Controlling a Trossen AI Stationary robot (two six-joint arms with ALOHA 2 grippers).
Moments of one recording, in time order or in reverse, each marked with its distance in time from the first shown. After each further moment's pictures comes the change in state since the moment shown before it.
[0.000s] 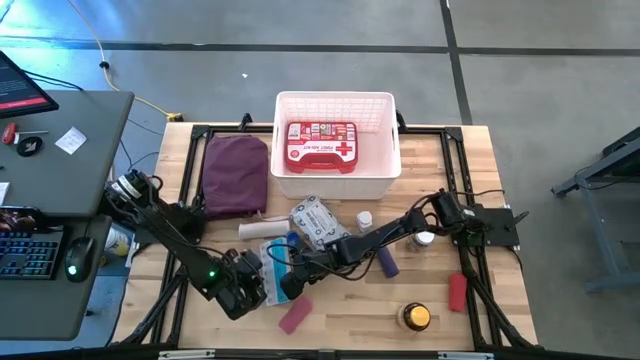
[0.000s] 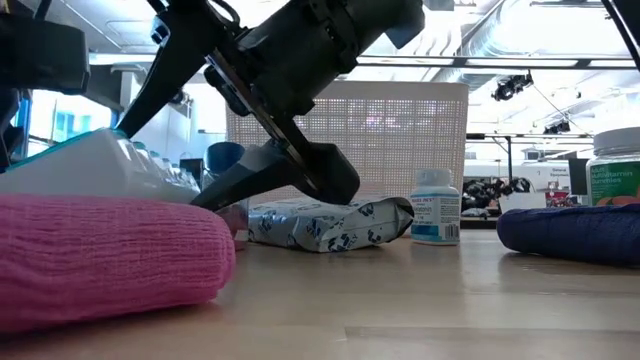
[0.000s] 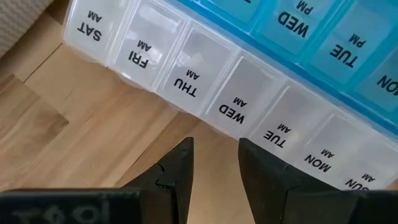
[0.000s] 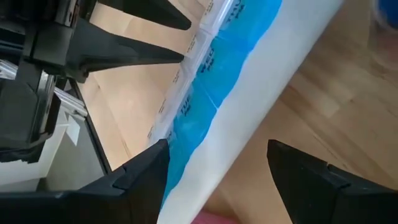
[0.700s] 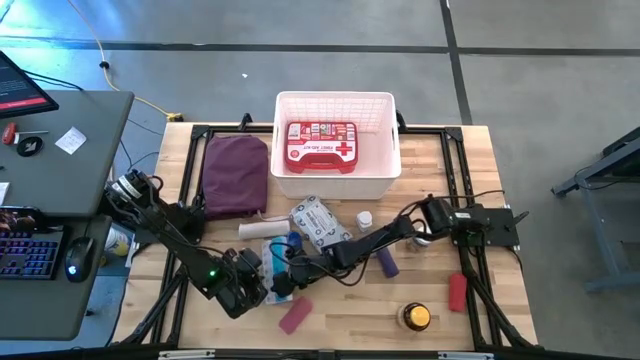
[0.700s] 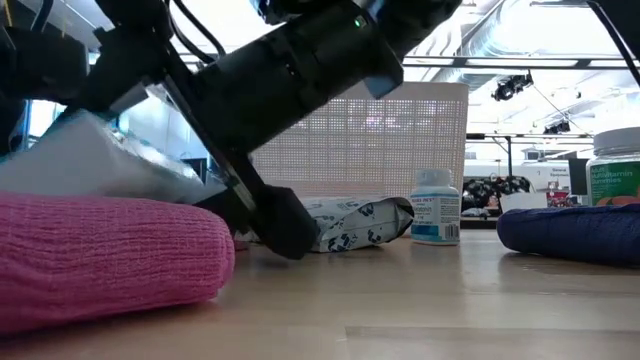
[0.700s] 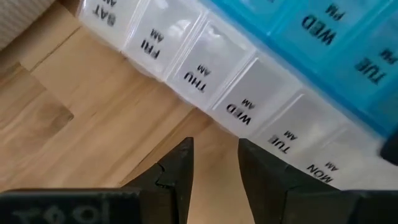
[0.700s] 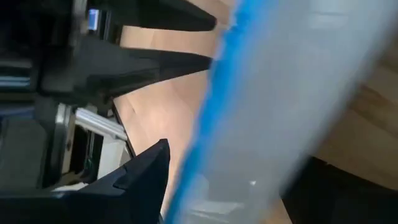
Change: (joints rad) left arm 0.000 0.001 -0.023 0.021 -0.011 -0.069; right arm -0.002 0.108 -0.002 0.285 -0.032 0.178
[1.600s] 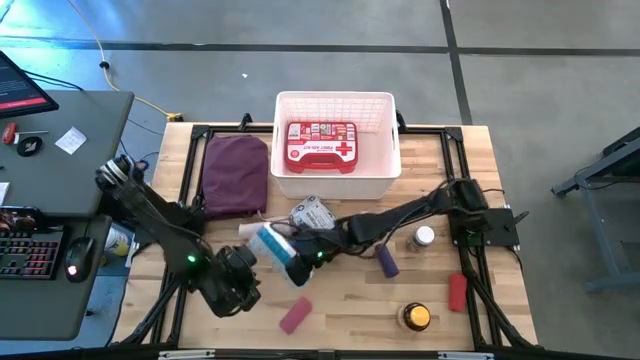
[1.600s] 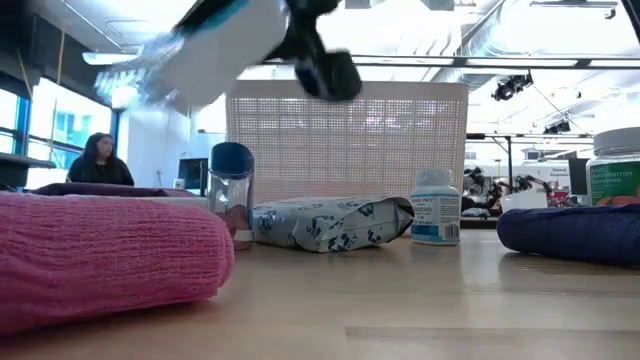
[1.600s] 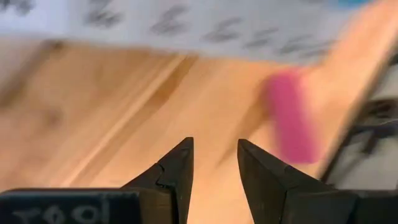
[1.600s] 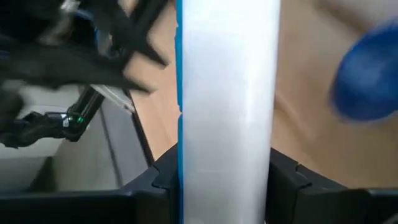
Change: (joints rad) left arm 0.001 -0.212 0.234 -0.267 0.020 0.097; right arm -0.060 -0.325 0.000 -0.423 -0.039 -0.341
